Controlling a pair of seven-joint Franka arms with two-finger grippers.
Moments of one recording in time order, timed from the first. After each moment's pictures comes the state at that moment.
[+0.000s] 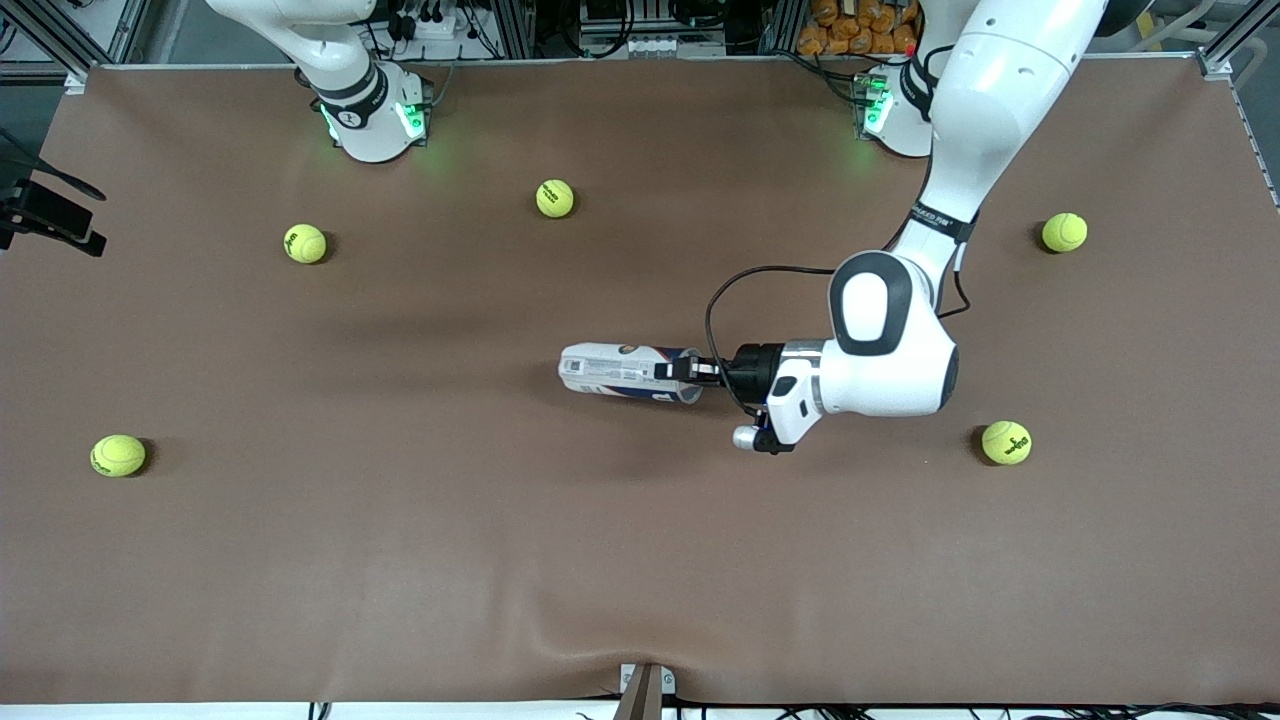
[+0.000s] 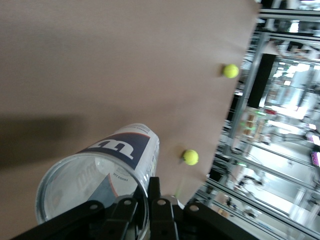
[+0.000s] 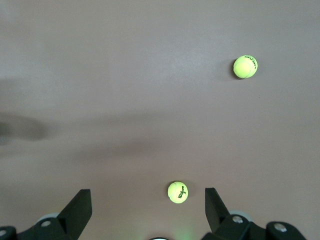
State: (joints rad) left arm -0.34 0.61 -0.18 -1.54 -1.07 2.10 0.06; right arm -0.04 0.03 -0.04 -1.42 -0.01 1.40 0.00
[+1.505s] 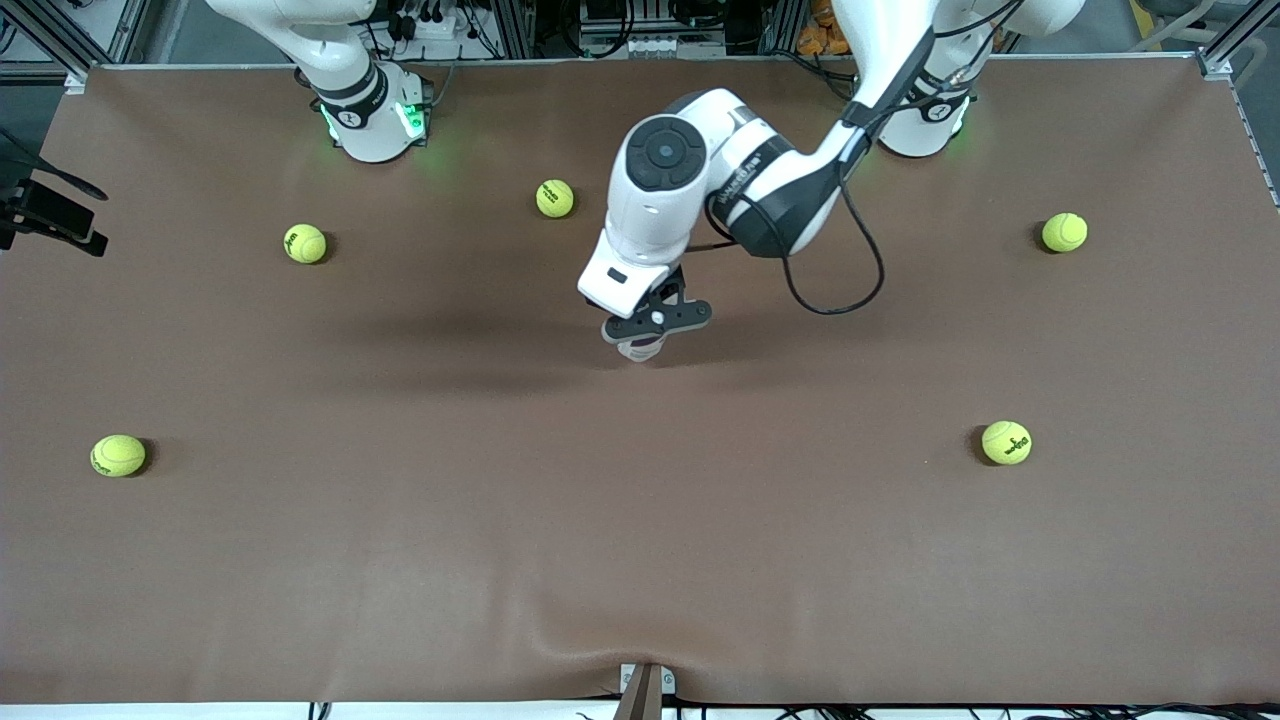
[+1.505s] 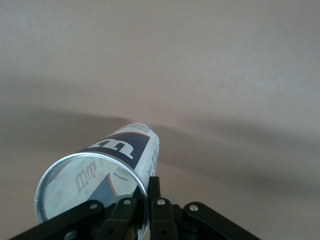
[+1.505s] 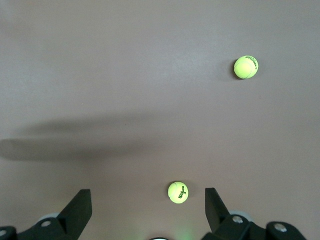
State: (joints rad) left arm -0.70 0.57 -0.17 -1.36 -0.02 1.99 -1.06; right arm -0.04 0.03 -0.04 -1.42 -0.01 1.40 0.00
